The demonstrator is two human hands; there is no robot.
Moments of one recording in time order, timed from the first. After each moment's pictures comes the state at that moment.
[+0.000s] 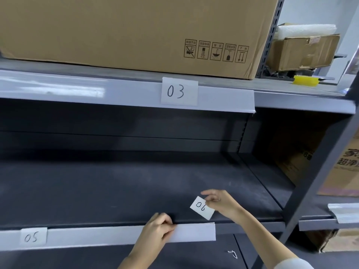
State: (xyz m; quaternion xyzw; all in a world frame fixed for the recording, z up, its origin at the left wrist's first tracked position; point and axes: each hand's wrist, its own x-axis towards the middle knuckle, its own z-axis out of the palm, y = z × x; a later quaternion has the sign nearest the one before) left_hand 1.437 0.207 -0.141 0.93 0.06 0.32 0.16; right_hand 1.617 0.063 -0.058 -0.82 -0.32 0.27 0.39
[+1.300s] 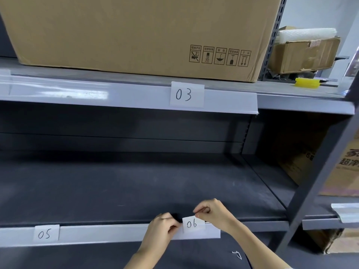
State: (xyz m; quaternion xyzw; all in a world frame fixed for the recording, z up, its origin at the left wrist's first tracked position) left_hand 1.431 0.201 -0.123 0.93 0.18 0.21 0.24; right_hand 1.579 0.076 -0.073 -0.82 -0.40 0.22 0.34
